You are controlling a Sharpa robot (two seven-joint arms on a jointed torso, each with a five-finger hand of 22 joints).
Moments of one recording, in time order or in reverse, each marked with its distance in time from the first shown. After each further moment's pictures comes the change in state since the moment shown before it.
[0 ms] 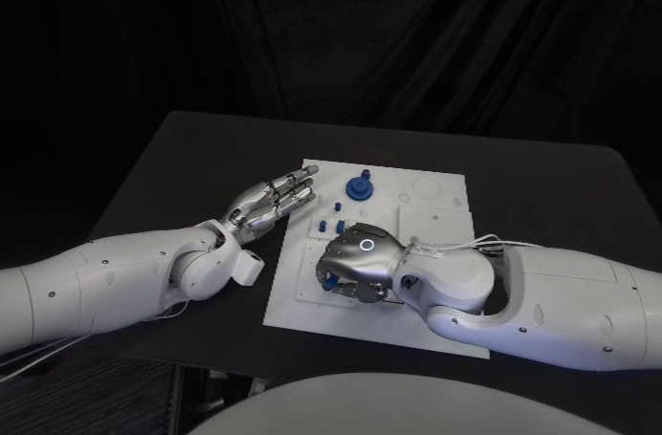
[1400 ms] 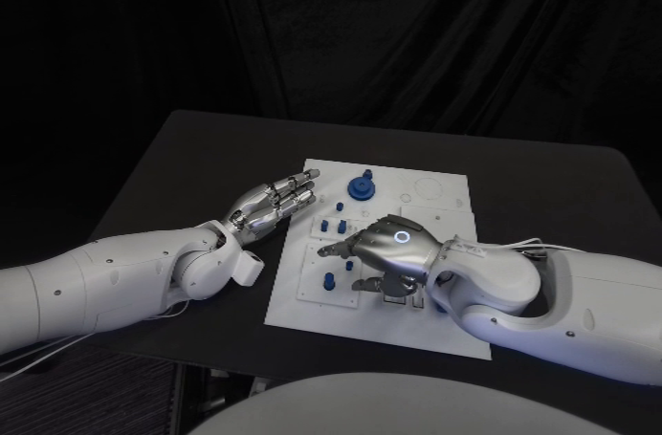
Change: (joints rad) left arm -0.010 0.004 0.000 -0.024 0.000 0.024 0.000; left_hand 0.000 0.000 0.008 -0.025 0.000 0.016 0.023 0.000 0.002 0.012 0.012 0.000 0.002 0.004 0.011 0.000 0.000 0.000 0.000 0.008 0.000 -0.002; right arm 0.021 -0.154 0.013 0.086 0.040 -0.115 0.018; right_hand -0.003 -0.056 -0.142 0.118 -0.097 -0.485 -0.082 -0.157 -0.104 -0.366 0.067 0.011 0.043 -0.037 0.028 -0.107 -0.114 0.017 -0.067 0.030 -0.185 0.000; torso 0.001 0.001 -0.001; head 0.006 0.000
